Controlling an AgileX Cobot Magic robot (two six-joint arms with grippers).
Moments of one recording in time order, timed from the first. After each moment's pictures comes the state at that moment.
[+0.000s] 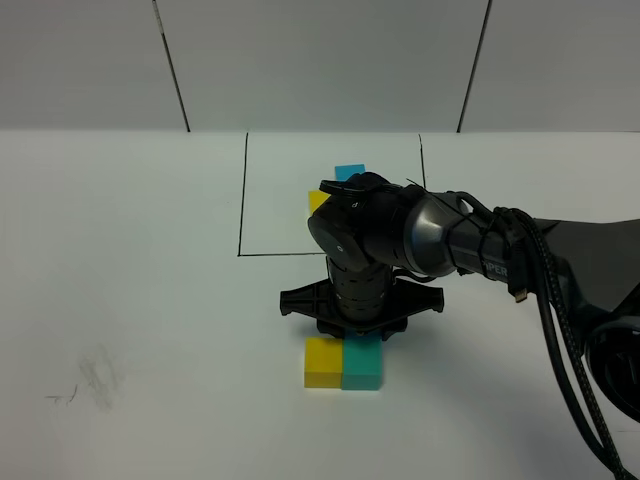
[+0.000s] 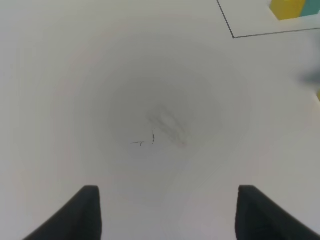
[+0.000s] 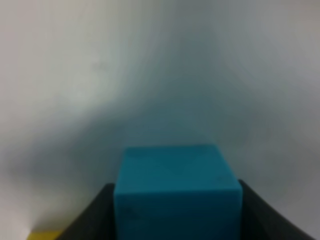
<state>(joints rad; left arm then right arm) 0.02 -0.01 -0.51 -0.09 1.07 0.12 0.73 2.21 -1.57 -0.18 0.92 0.88</state>
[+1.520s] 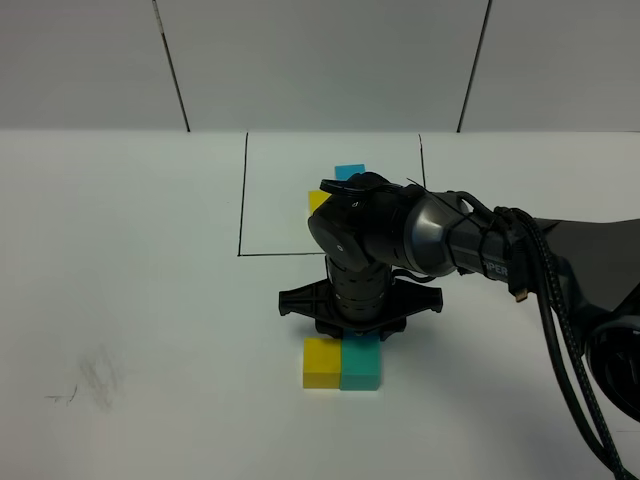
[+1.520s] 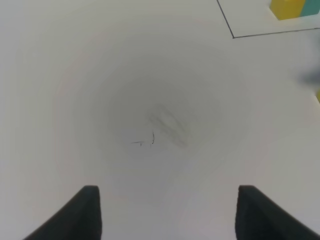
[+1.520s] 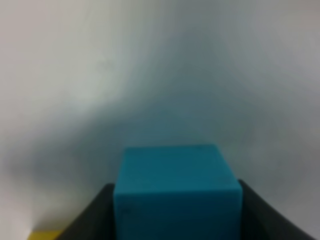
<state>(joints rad) 0.02 -0.01 -0.51 -0.09 1.07 0.12 0.73 2.20 -1.57 -0.17 0.91 0.87</state>
